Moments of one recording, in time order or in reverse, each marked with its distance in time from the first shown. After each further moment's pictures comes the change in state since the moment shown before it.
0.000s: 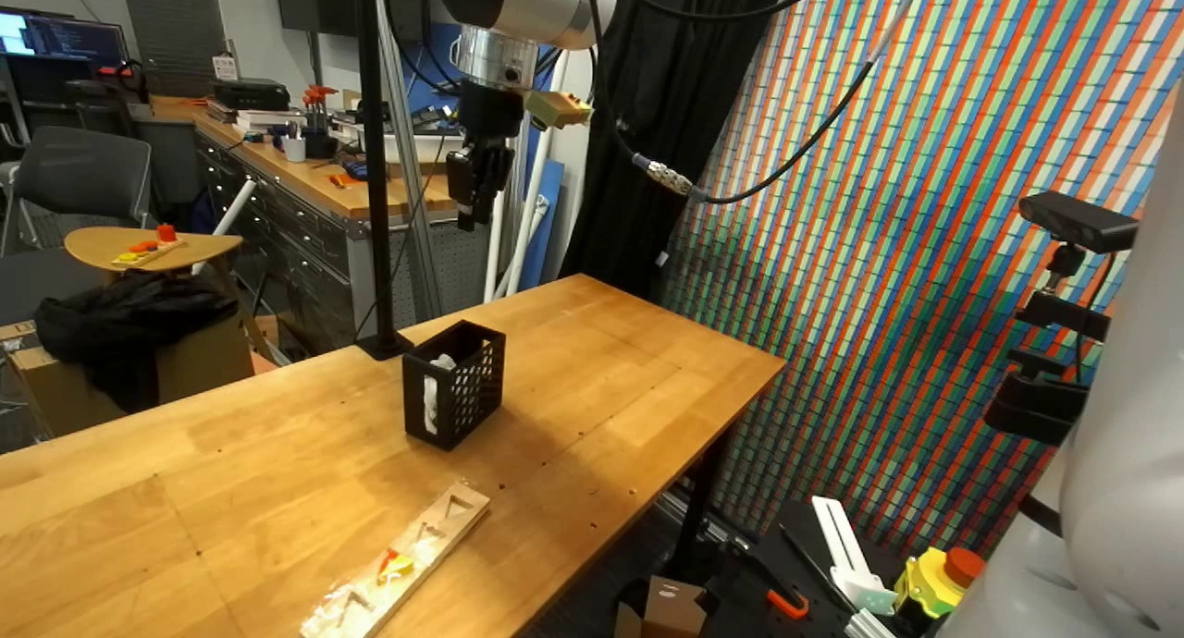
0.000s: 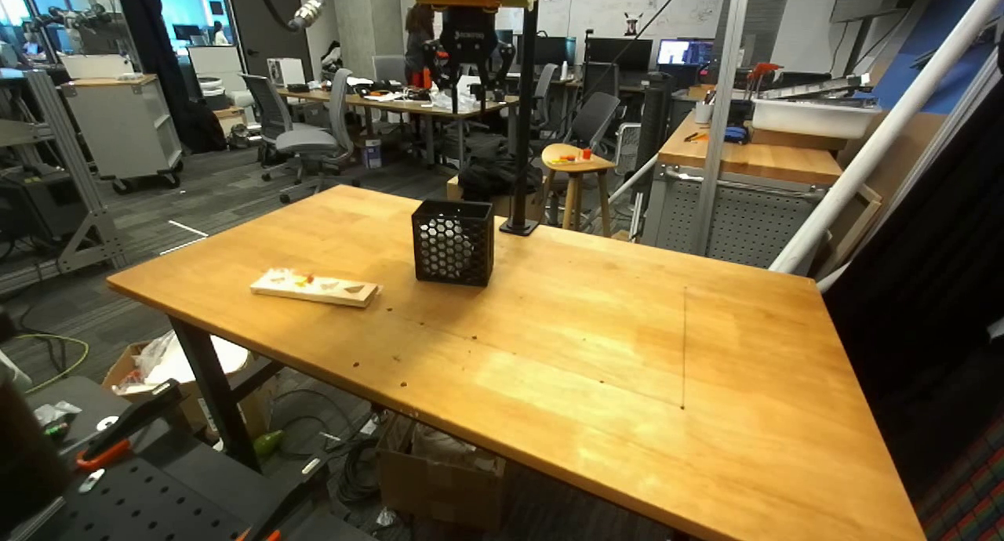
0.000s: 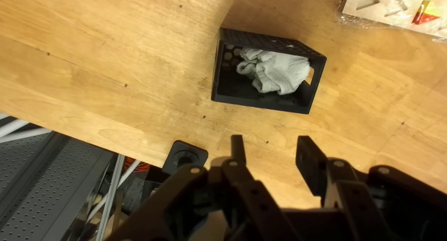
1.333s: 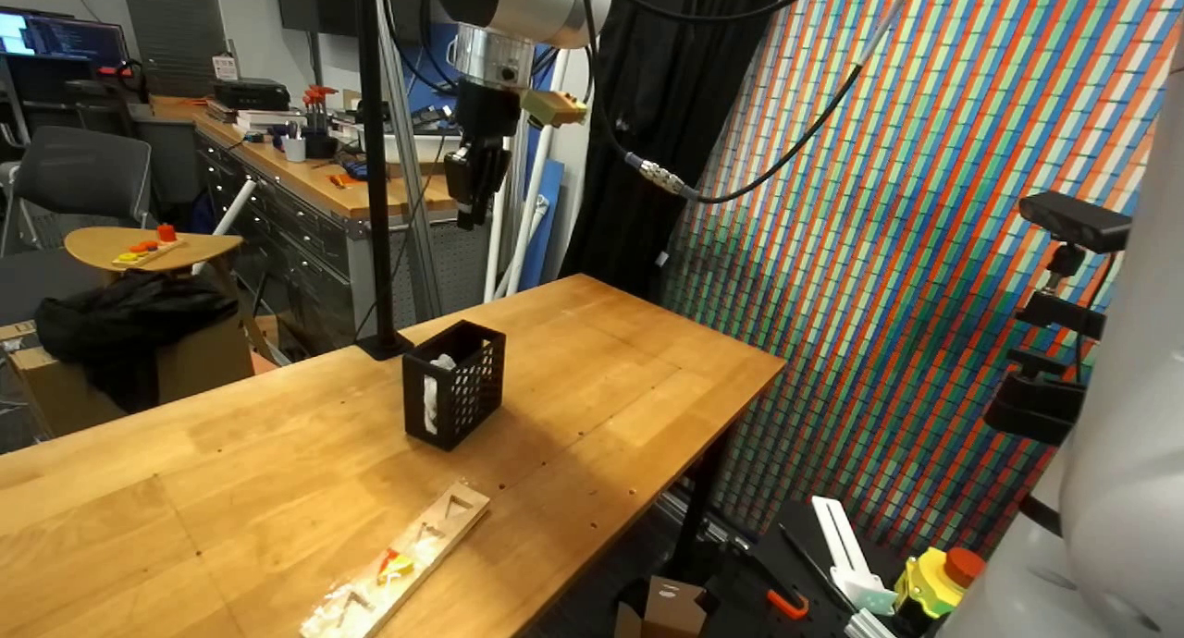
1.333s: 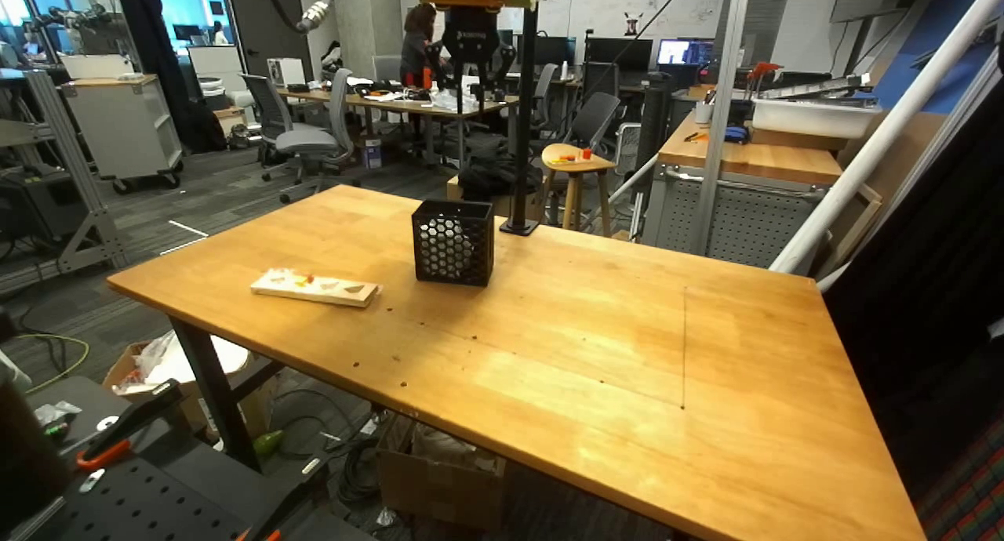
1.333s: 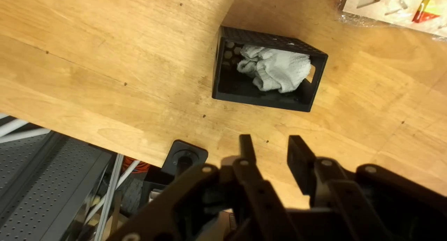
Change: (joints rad) arm -0.001 0.019 0.002 0.029 0.000 -0.017 -0.001
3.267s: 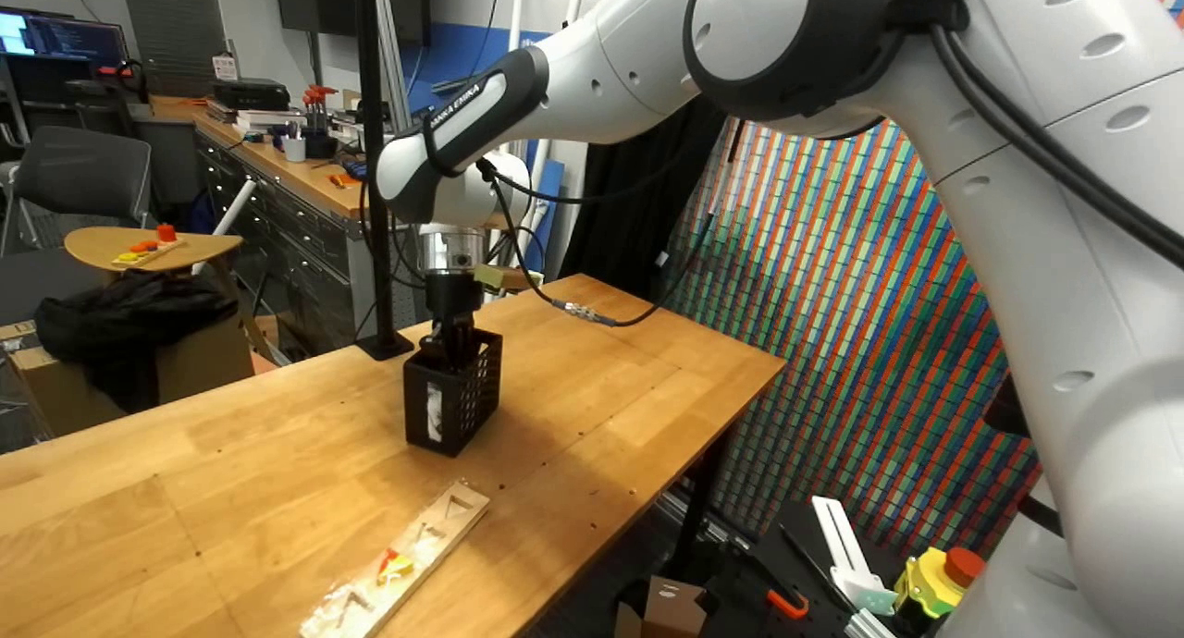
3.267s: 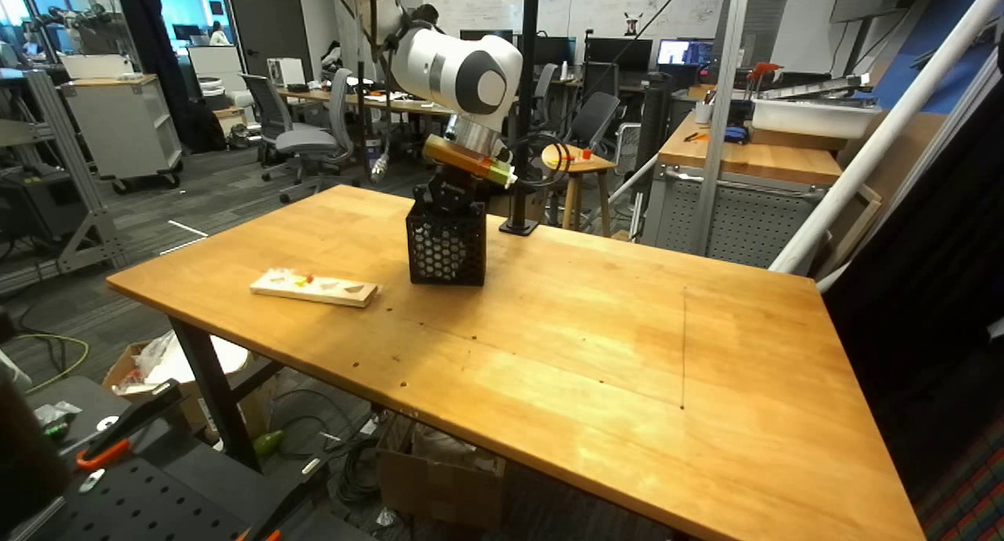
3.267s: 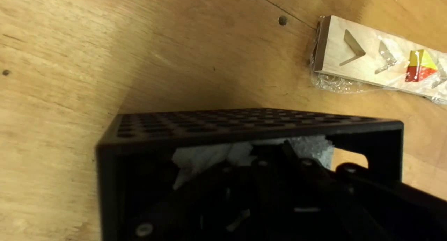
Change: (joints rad) arm 0.011 0.505 0.037 0.225 0.070 -0.189 0.020
